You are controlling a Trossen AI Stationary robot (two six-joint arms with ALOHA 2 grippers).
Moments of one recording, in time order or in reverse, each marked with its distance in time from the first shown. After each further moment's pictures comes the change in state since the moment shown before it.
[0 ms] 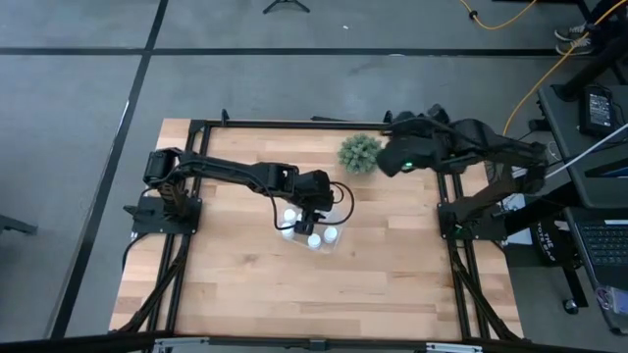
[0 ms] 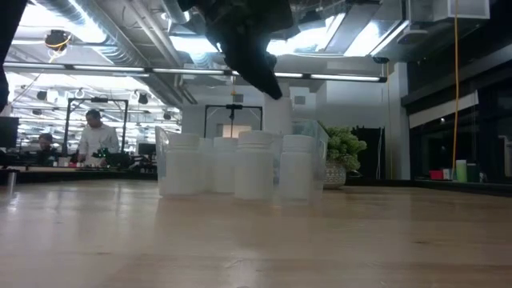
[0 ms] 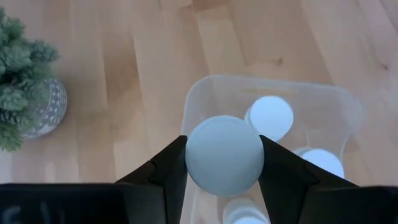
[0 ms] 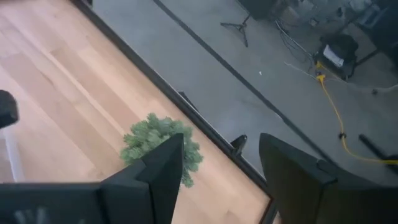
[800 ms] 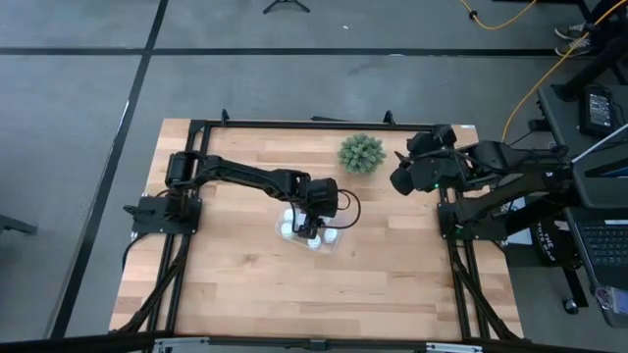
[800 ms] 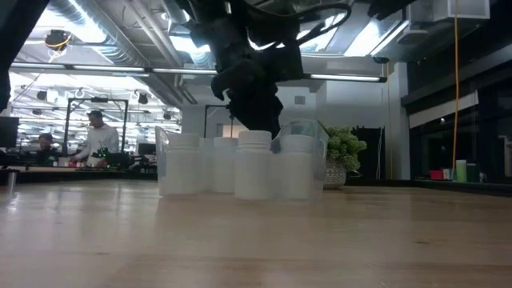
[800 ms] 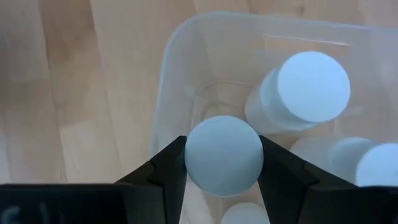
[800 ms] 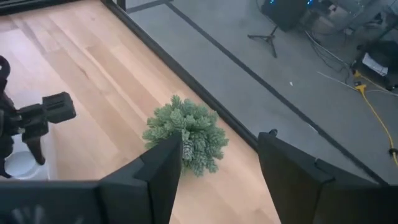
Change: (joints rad) left arm 0.020 0.166 -0.001 0.023 0.060 0.007; right arm 0.109 -0.352 -0.519 0.290 -0.008 0.037
